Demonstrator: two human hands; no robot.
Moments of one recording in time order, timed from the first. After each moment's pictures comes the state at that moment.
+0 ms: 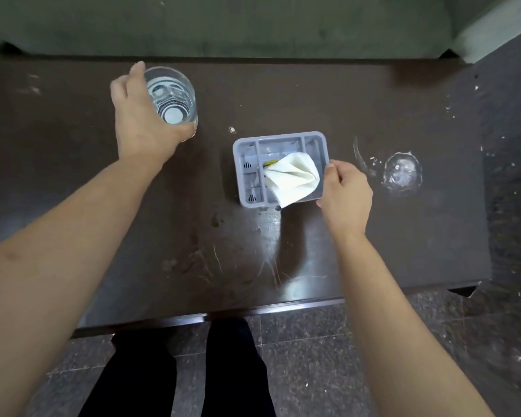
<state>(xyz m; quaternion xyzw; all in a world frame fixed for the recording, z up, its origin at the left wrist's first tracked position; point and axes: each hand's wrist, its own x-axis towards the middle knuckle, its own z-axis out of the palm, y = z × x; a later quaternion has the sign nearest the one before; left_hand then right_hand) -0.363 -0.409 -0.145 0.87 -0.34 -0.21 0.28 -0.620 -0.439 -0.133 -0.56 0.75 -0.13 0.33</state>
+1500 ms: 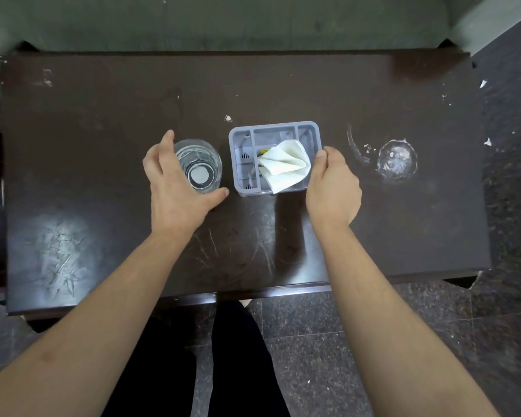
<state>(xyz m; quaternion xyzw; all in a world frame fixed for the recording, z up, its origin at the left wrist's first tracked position) -0.455 -0.321 -0.134 0.87 -0.33 -0.26 0.27 -0.626 -0.424 -0.124 -0.62 0.74 -0.05 0.23</state>
